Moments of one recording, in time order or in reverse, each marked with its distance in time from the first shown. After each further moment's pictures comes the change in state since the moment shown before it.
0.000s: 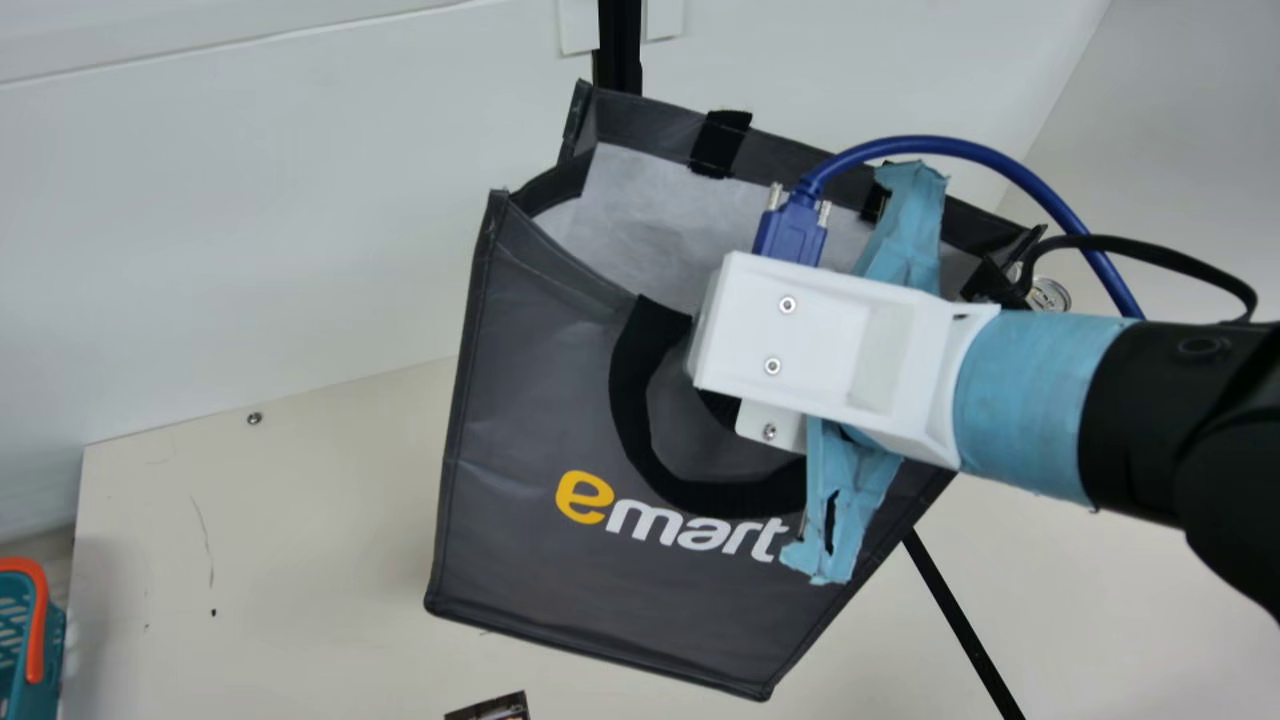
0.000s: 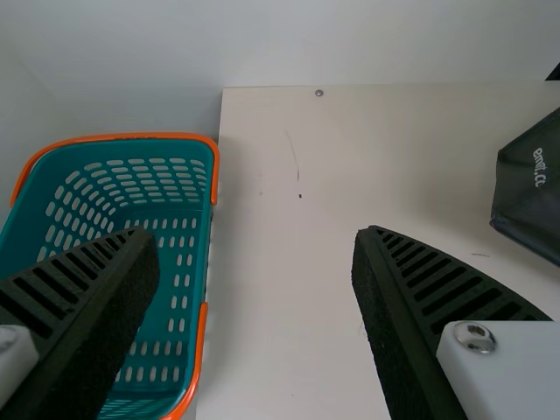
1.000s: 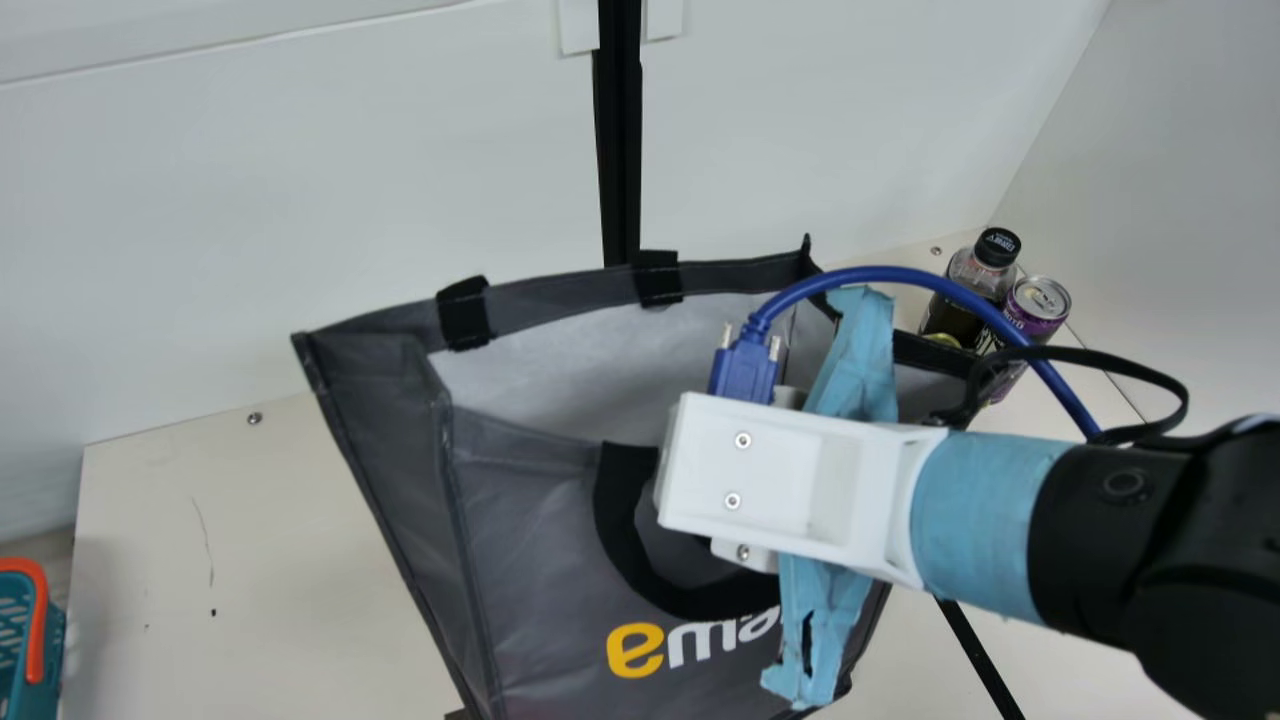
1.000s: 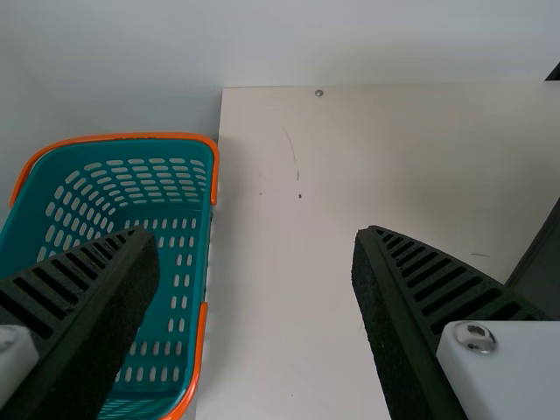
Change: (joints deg) left arm 0.0 0.0 0.0 0.0 0.0 0.0; right arm 10.6 -4.3 9.5 -4.0 -0.1 9.3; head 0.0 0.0
